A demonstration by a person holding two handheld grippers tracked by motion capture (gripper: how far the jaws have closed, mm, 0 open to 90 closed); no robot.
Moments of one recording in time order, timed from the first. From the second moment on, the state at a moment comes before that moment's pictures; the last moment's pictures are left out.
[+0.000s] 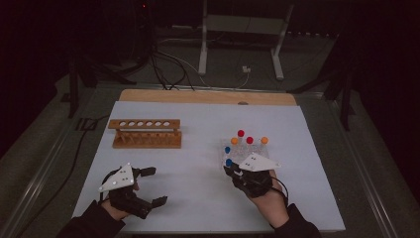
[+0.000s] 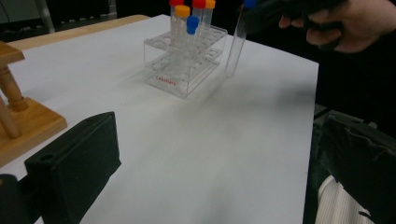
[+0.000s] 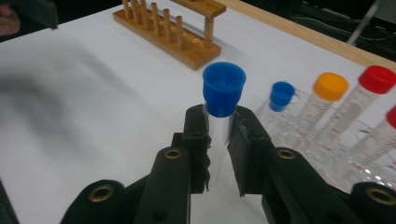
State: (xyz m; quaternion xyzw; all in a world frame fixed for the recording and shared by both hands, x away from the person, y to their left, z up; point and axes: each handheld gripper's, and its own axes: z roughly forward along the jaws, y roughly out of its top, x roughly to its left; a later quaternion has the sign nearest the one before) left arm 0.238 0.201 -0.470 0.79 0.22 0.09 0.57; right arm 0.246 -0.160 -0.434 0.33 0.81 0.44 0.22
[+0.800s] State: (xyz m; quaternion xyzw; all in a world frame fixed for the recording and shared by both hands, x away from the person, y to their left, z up) left arm 0.255 0.156 -0.422 0.80 0.16 0.06 0.58; right arm 0.237 -0.133 -0.437 0.29 0.83 0.45 0.18
